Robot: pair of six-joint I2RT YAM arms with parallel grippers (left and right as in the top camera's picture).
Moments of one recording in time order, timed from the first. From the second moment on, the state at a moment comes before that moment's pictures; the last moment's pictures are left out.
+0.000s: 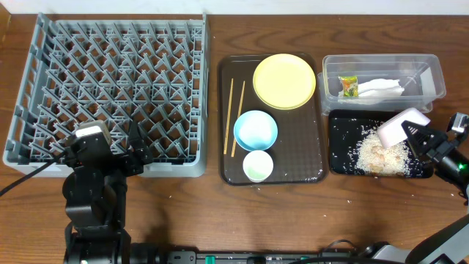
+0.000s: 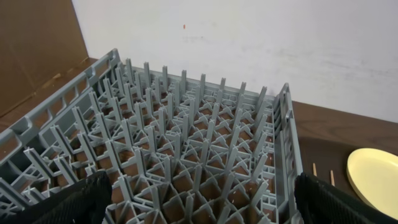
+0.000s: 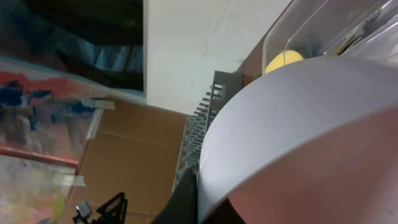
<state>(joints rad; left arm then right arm) 0.06 0.51 0.68 -0.45 -0.11 -0.14 -0.83 1.49 0.84 -0.62 -1.52 0.04</state>
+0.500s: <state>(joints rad) 0.06 0.51 0.68 -0.45 -0.11 -0.14 -0.71 1.48 0.84 -0.58 -1.46 0.05</state>
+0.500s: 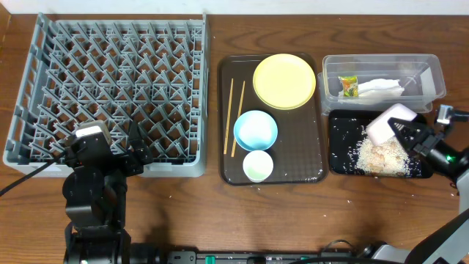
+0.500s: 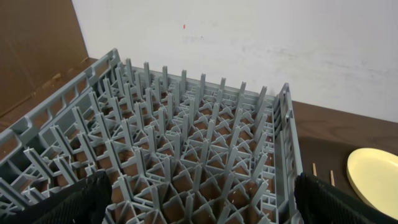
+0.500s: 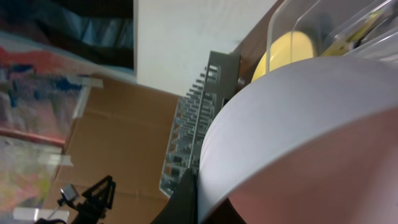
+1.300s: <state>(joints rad) 0.06 0.51 0.68 -0.45 -0.11 -0.14 -0.20 1.20 0.91 -0.58 -0.96 0.25</state>
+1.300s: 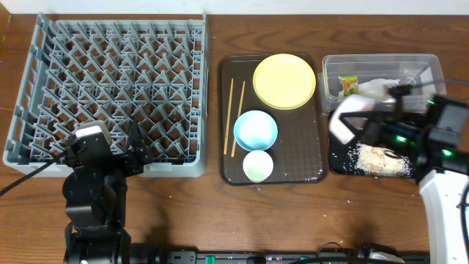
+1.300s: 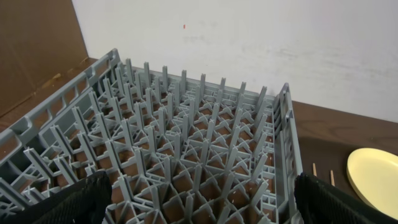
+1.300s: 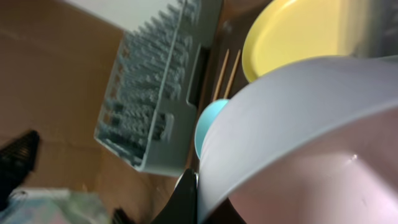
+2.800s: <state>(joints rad) 0.06 0.51 0.68 -0.45 -0.11 -0.14 0.51 1.69 1.09 -0.74 -0.17 0.46</state>
